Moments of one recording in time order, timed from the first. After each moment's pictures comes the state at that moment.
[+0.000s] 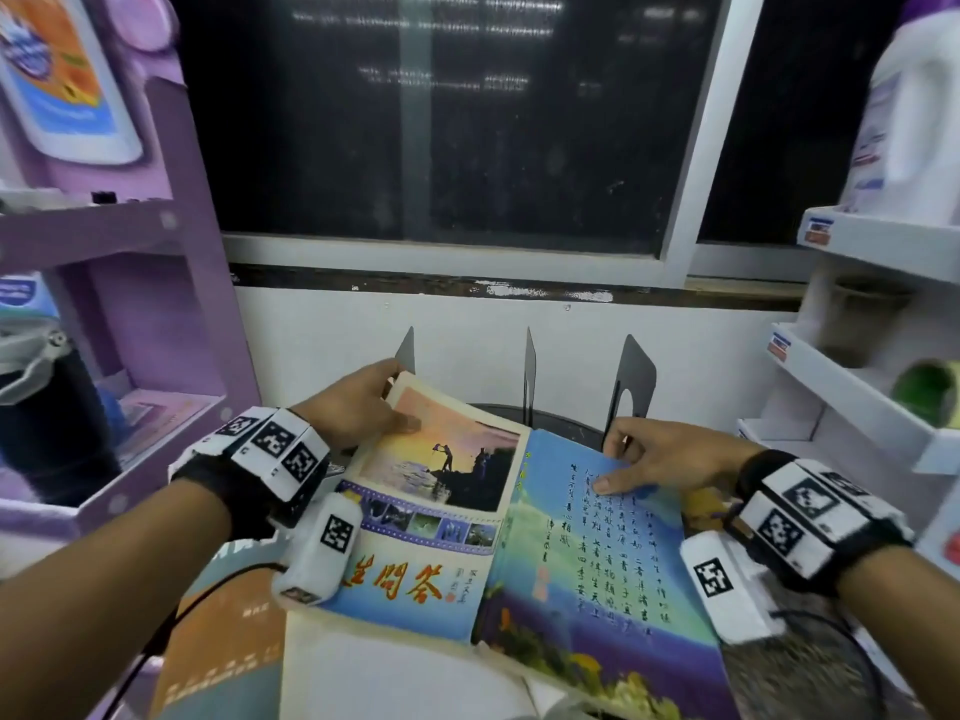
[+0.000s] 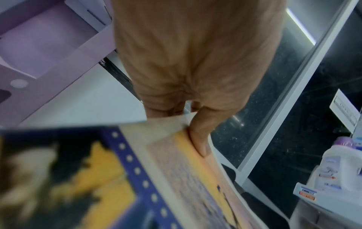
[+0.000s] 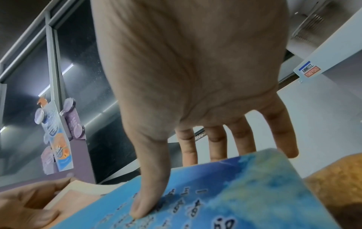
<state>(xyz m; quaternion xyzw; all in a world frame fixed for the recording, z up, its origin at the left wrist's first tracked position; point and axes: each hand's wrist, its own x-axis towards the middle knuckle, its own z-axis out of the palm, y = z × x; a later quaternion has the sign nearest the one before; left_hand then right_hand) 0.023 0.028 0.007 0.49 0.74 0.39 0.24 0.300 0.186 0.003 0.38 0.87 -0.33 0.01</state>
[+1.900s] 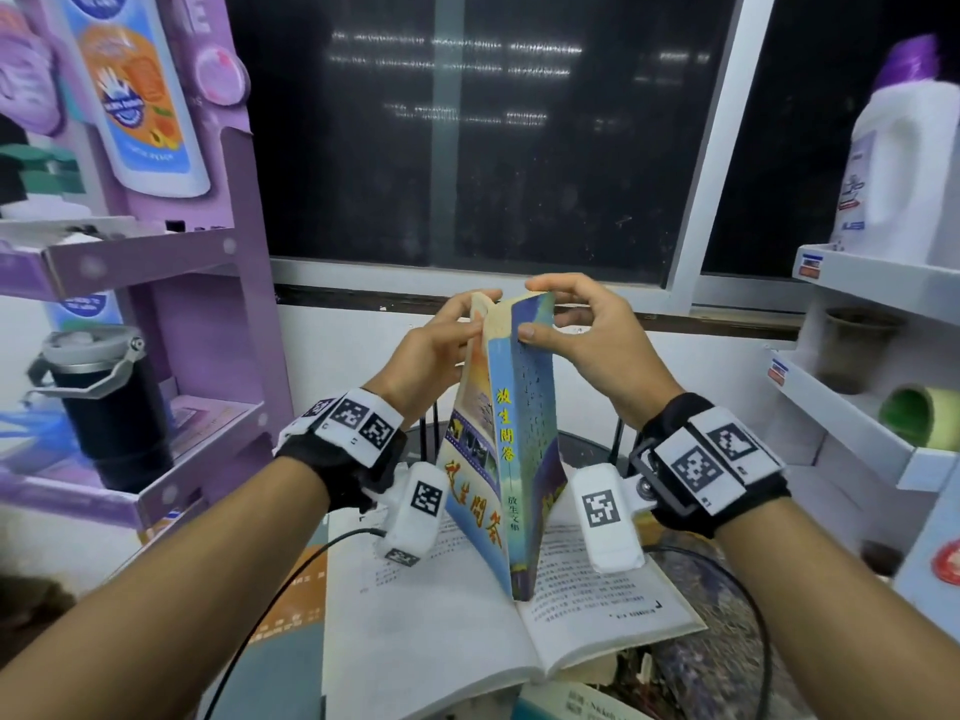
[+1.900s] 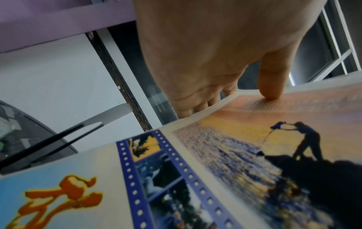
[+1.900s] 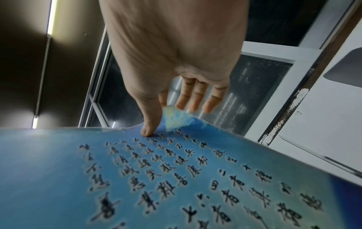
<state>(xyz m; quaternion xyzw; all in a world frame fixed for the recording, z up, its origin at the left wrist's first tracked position) 0.073 0.029 0.047 0.52 0.43 0.65 0.35 0.237 0.119 0.076 0.17 0.80 -0.36 -0.44</state>
